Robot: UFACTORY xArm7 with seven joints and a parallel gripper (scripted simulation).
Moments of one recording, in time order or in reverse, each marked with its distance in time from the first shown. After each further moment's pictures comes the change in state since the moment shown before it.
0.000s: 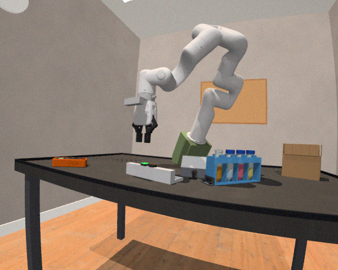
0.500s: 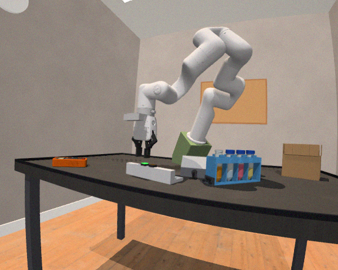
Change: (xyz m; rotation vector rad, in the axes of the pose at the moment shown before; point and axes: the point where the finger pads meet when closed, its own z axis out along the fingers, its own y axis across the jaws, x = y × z) arm -0.002 -0.002 0.062 -0.006 -0.006 0.003
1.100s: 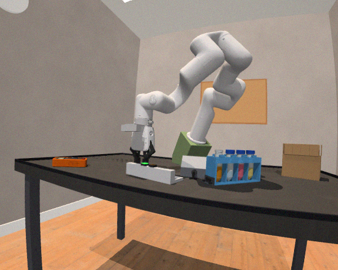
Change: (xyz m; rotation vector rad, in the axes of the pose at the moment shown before) arm 0.005 0.002 0.043 0.022 0.005 -0.004
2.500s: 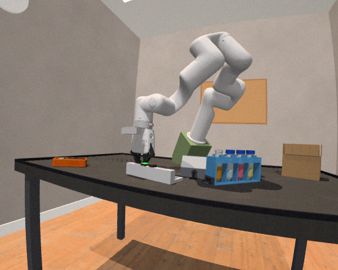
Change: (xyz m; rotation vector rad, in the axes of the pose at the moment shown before) arm -0.002 0.000 0.011 0.001 0.001 0.000
